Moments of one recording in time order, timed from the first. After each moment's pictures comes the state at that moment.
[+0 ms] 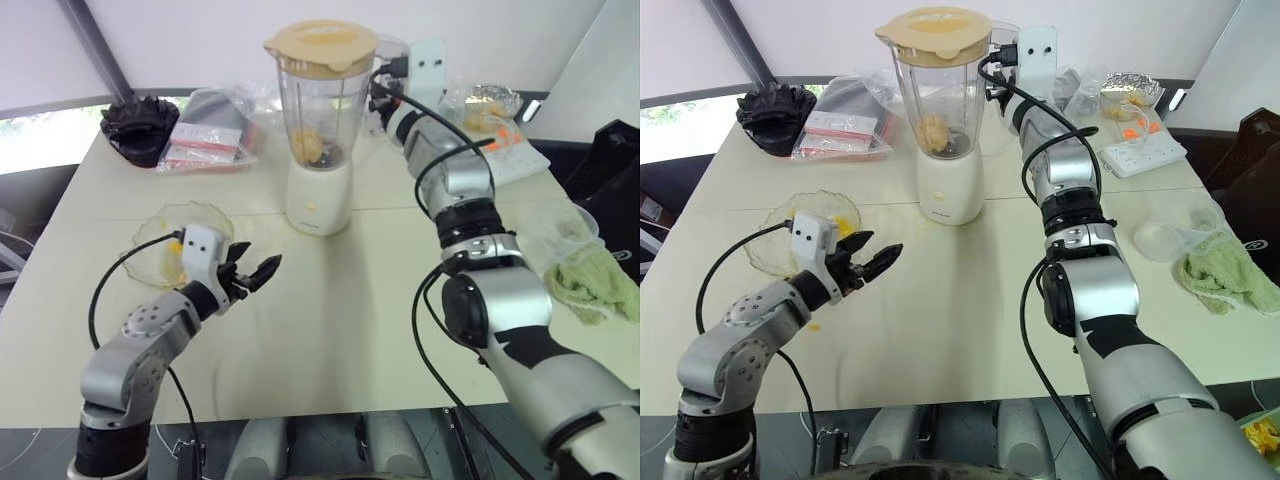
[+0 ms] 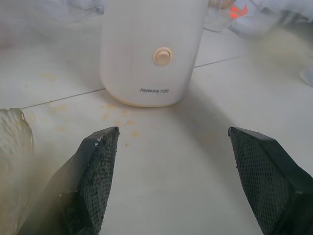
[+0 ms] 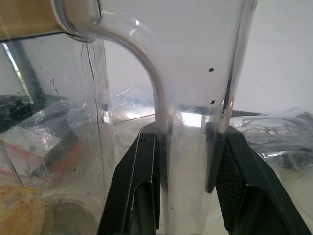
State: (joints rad) left arm -0.11 0.39 0.13 -0.53 -0.53 0.80 -0.37; right arm -1.22 -0.18 -0.13 0.77 0.14 0.26 0.12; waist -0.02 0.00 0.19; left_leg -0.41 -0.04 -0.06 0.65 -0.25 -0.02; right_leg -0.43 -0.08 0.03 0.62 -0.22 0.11
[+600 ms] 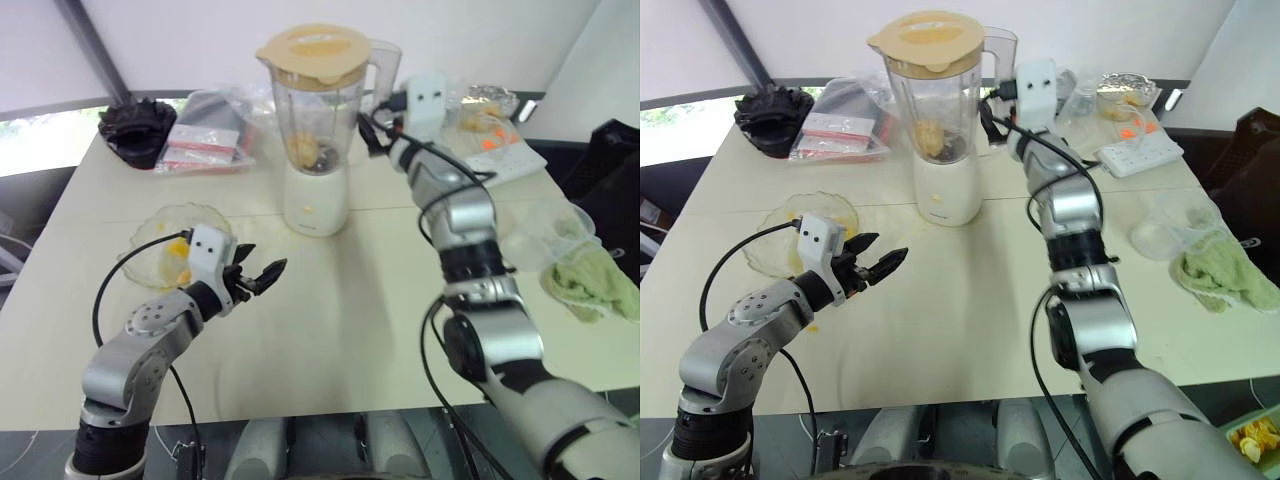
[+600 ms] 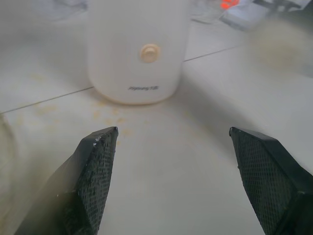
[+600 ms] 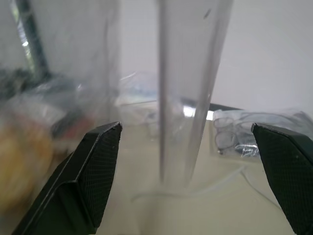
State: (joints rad) left arm -0.10 0.43 0.10 -0.54 -0.52 0.79 -0.38; right arm -0.80 -0.29 -0.02 0.25 0.12 0.40 0.27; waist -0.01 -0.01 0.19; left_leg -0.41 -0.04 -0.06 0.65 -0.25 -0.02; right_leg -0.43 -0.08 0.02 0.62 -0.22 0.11
